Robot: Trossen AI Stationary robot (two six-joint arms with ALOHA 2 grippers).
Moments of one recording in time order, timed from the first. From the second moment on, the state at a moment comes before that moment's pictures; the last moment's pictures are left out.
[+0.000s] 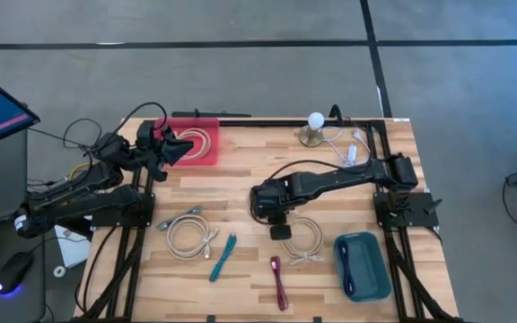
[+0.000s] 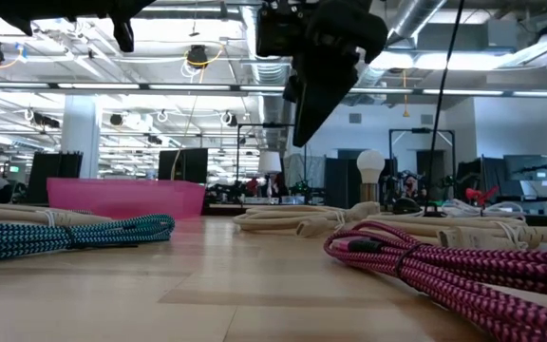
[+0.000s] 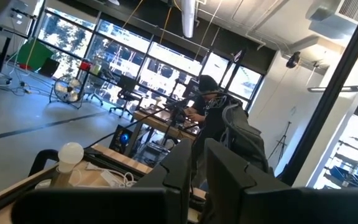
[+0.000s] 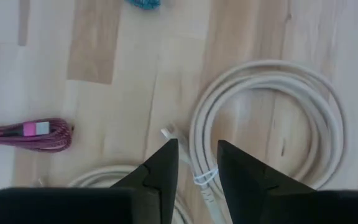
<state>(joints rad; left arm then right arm) 0.50 0.51 0.46 0.33 0.36 -0.47 0.09 1.94 1.58 -0.87 -0.01 -0.04</state>
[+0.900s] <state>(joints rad) 0.50 0.51 0.46 0.33 0.36 -0.47 0.06 2.06 1.58 -0.84 -0.02 -0.03</state>
